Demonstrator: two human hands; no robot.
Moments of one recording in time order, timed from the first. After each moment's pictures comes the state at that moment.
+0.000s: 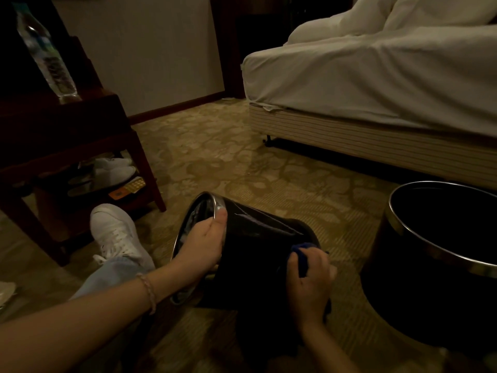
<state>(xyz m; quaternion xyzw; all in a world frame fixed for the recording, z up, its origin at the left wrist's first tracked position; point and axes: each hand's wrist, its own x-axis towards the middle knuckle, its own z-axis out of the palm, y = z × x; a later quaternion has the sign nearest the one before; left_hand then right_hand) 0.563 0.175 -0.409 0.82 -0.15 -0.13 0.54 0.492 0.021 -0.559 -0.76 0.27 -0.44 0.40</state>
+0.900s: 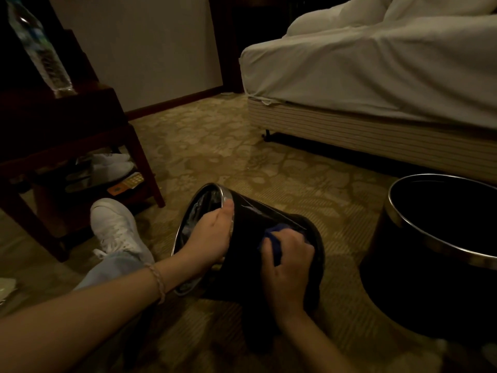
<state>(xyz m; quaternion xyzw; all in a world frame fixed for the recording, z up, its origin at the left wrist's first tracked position) 0.569 0.161 -0.418 0.83 -0.17 -0.13 0.52 0.497 0.052 -0.525 -0.79 0.20 -0.42 0.39</state>
